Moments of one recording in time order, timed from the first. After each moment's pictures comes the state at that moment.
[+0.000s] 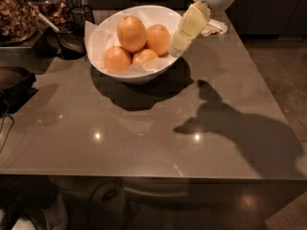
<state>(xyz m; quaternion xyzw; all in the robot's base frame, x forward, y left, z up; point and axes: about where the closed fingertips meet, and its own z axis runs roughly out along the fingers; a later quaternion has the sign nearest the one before) 0.594 -0.088 1.004 -0.53 0.81 0.07 0.24</state>
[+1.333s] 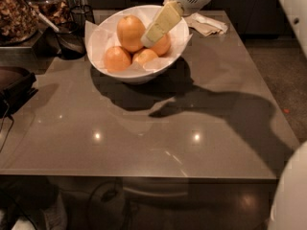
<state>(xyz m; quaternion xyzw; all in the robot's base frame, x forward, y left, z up) 0.643 -0.019 0.997 -0.55 0.74 0.20 0.32</state>
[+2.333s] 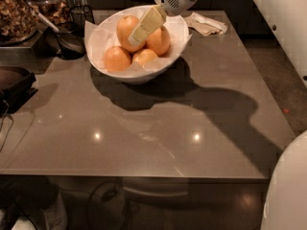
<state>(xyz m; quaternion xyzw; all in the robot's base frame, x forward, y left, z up) 0.684 0.005 0.987 -0.53 0.75 0.16 0.36</state>
